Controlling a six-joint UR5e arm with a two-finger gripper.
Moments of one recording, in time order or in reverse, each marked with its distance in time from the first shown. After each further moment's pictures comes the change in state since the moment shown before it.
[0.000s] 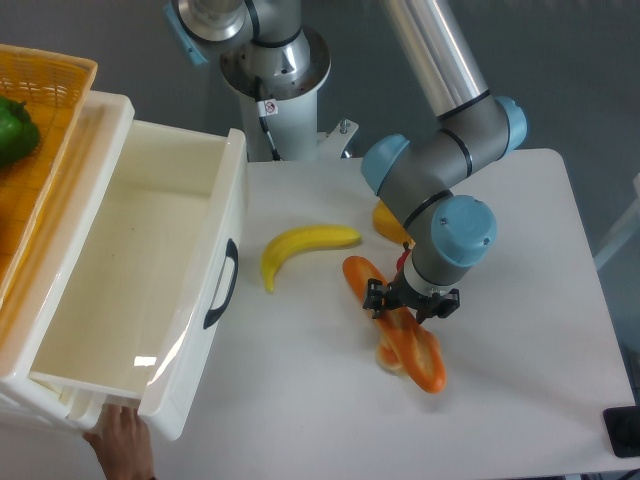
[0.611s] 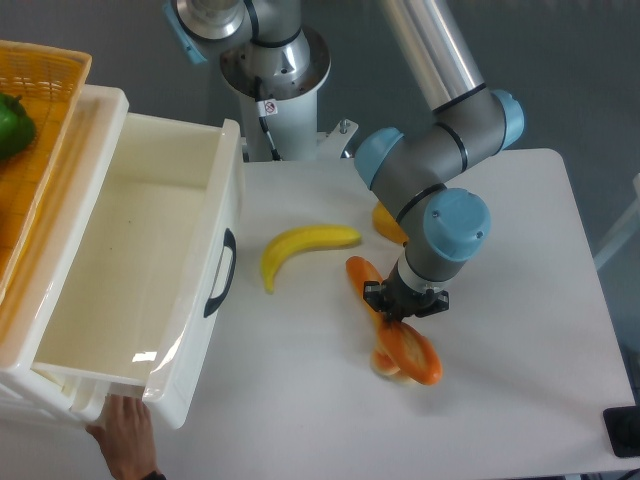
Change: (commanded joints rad) arm -0.023 0.048 0.020 -0.040 0.009 0.002
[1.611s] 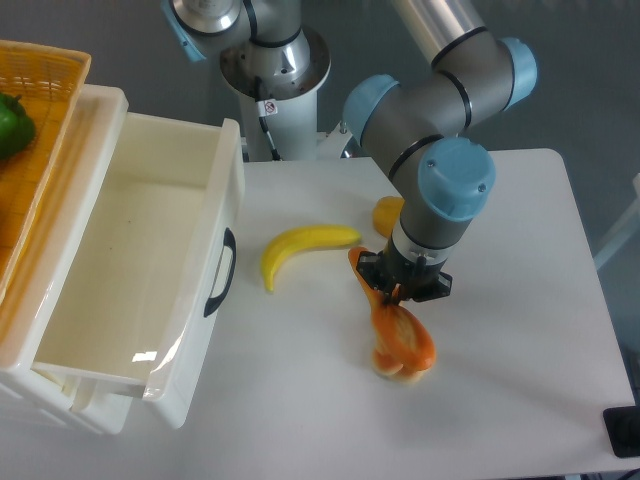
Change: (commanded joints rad) arm -0.029 0.103 0.106 -0.183 0.003 0.262
